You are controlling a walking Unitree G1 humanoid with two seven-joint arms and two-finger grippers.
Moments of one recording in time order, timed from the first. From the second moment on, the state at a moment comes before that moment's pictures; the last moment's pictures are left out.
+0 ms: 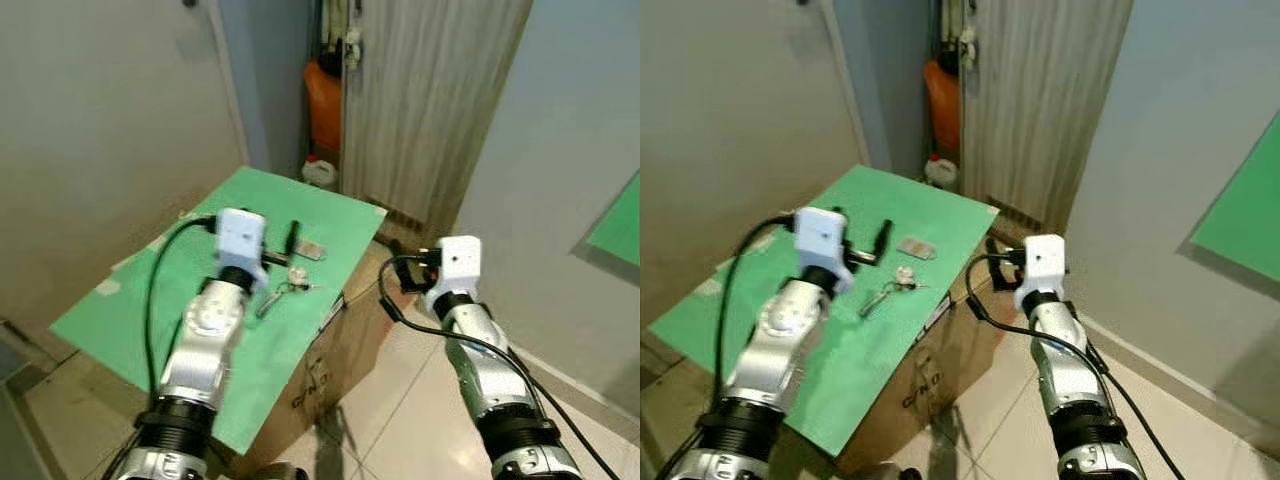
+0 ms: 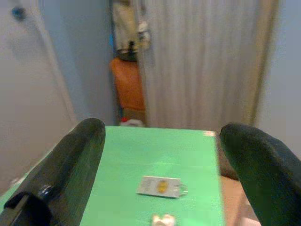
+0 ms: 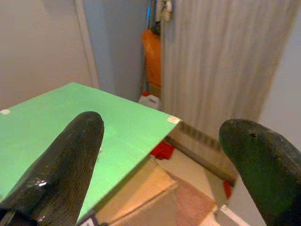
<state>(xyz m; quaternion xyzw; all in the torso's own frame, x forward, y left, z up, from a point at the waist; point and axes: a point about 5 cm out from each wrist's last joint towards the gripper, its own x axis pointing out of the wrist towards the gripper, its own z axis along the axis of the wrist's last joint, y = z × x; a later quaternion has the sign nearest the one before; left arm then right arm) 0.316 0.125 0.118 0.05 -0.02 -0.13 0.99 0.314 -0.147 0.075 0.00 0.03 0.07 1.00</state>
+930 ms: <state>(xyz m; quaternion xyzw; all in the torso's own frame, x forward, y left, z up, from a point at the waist) 0.312 0.131 0.115 0.07 -0.02 -0.12 0.99 0.309 -0.133 0.068 -0.01 0.05 0.12 0.99</state>
